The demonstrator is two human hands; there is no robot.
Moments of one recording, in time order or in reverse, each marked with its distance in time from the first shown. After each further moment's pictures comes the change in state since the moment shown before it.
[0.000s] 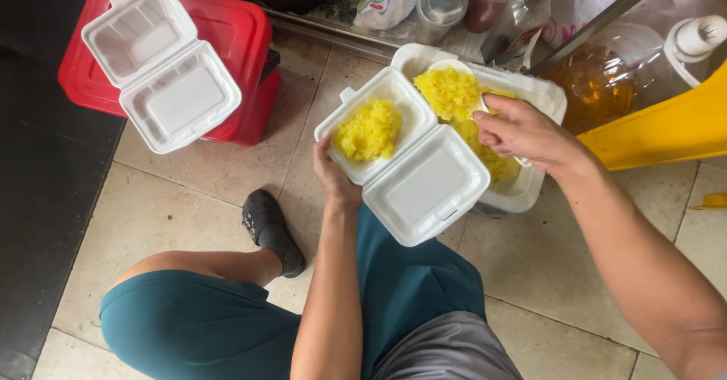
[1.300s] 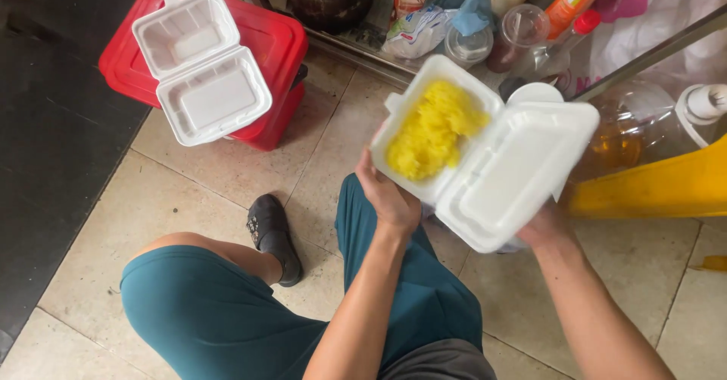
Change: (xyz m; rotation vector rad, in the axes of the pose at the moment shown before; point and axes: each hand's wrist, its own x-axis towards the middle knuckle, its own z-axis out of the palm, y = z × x) left_hand -0.053 -0.020 0.087 -0.118 -0.117 0.263; right_hand -0.017 0.059 0.036 0.824 -0.056 -0.388
